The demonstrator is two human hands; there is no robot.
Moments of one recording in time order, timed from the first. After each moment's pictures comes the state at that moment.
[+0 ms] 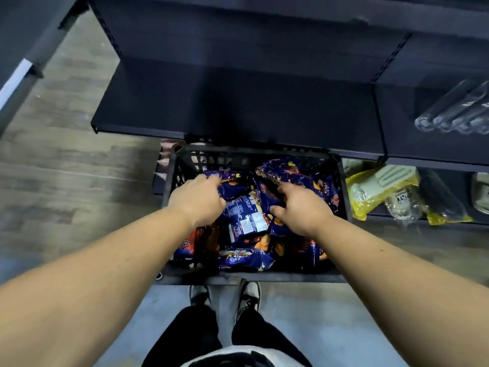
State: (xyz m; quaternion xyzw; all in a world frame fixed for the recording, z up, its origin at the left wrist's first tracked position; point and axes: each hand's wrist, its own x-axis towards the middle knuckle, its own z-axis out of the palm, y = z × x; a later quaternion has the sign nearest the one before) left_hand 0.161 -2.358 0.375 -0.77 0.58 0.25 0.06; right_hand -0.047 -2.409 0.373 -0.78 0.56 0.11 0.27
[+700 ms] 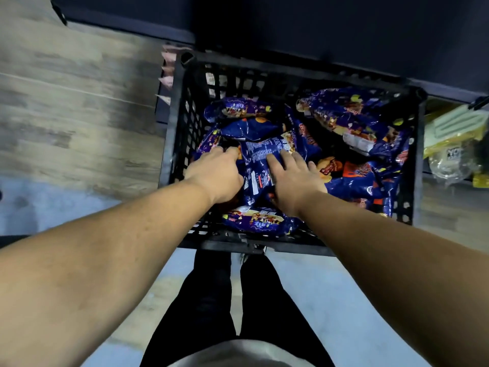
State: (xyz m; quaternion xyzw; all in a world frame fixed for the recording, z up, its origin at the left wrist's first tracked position) left_hand 0.174 -2.344 0.258 -0.77 0.53 0.34 0.10; right_hand 0.013 -2.391 0.237 -0.82 0.44 0.32 0.20
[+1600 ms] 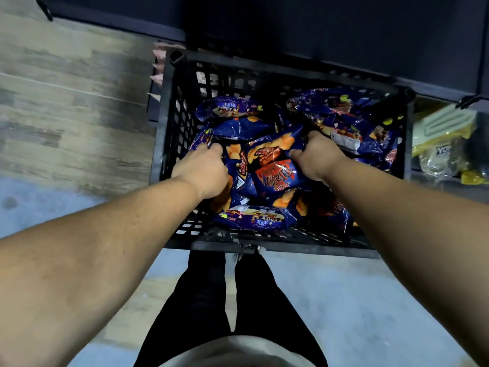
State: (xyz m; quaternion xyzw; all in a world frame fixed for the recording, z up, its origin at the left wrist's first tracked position) left_hand 0.181 -2.347 0.251 -0.80 0.49 0.34 0.09; right_hand -0.007 -2.454 0.259 -0.65 0.63 0.17 0.38
